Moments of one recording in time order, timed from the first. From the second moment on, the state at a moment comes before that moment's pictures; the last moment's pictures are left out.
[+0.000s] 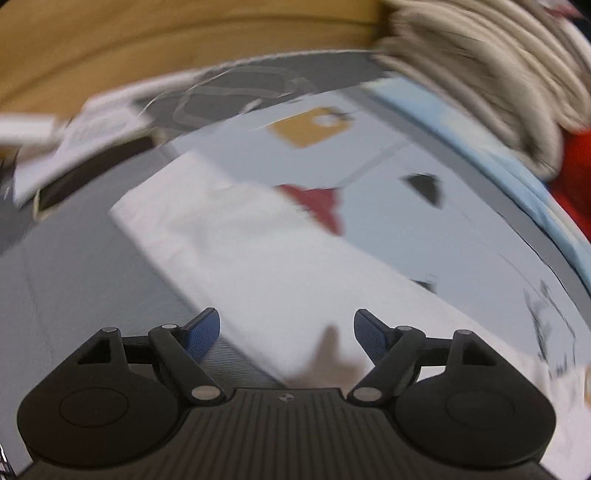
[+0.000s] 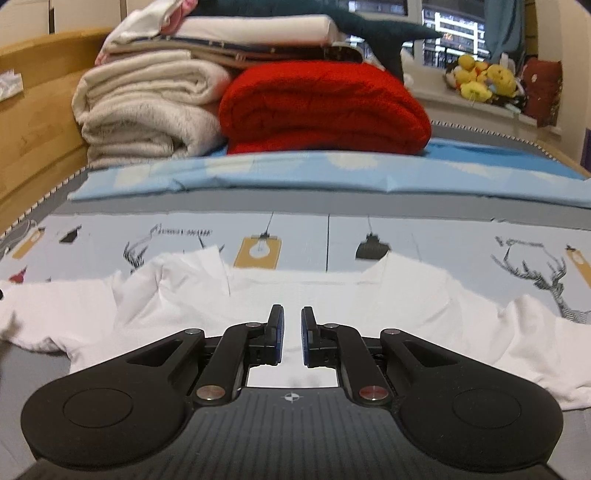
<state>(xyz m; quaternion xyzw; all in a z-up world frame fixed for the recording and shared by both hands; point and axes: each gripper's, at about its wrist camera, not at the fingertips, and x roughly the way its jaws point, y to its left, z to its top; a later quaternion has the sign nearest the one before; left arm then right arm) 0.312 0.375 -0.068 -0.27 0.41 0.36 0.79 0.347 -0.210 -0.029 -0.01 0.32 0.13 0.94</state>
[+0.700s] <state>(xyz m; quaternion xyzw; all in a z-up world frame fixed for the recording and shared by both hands) 0.328 0.308 -0.005 -0.23 0.33 0.30 0.86 0.337 -0.198 -0.024 -0.03 0.34 0.13 0.93</state>
